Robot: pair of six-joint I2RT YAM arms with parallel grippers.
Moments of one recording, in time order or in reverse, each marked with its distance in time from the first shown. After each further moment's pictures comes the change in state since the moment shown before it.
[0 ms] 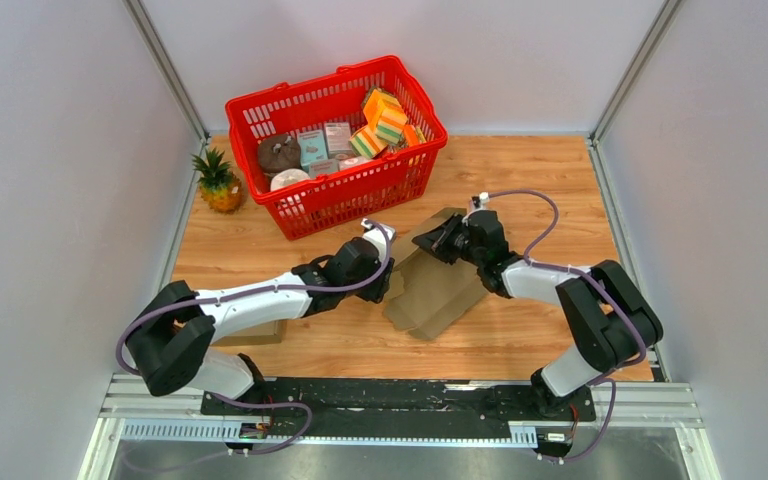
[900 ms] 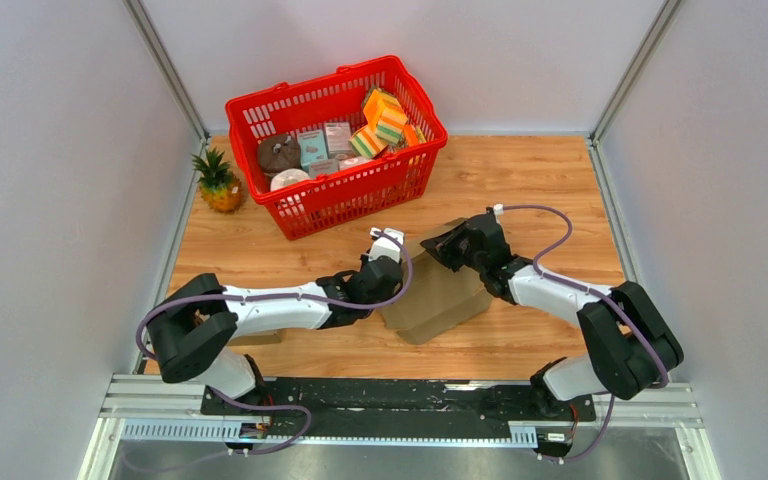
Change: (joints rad) left arm -0.168 0.103 0.021 0.102 -0.428 -0.122; right arm 0.051 -0.146 -0.006 -0.253 0.190 0.216
